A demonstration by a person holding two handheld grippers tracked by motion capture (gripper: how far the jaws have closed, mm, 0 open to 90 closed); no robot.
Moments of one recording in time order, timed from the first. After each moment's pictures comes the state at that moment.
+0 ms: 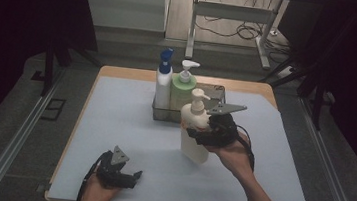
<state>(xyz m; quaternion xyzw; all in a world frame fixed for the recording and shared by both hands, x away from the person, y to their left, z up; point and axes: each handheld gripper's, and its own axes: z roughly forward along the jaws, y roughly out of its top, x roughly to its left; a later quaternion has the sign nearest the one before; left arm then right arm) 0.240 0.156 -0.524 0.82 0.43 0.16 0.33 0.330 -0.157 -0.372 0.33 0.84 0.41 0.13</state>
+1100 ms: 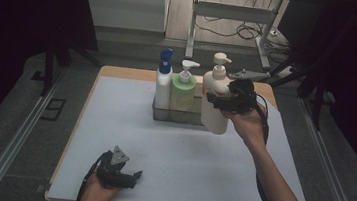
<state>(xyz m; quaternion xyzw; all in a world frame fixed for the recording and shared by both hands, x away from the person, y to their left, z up) 0.240 0.156 -0.524 0.82 0.43 0.16 0.33 0.390 -0.185 -0.320 0.40 0.79 0.42 0.20</state>
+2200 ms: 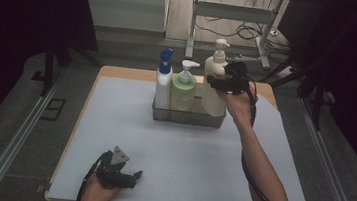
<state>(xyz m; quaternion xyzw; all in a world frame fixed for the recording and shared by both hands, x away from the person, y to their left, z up) 0.240 0.156 -0.524 0.82 0.43 0.16 0.34 0.462 -0.176 -0.336 0.46 0.75 0.42 0.23</state>
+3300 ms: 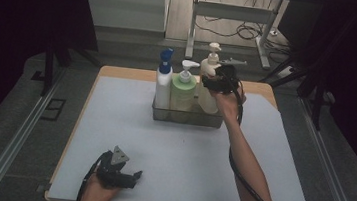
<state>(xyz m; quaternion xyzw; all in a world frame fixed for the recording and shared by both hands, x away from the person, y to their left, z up) 0.240 0.156 -0.524 0.82 0.43 0.16 0.33 0.496 -0.162 -0.381 0.47 0.74 0.41 0.26</state>
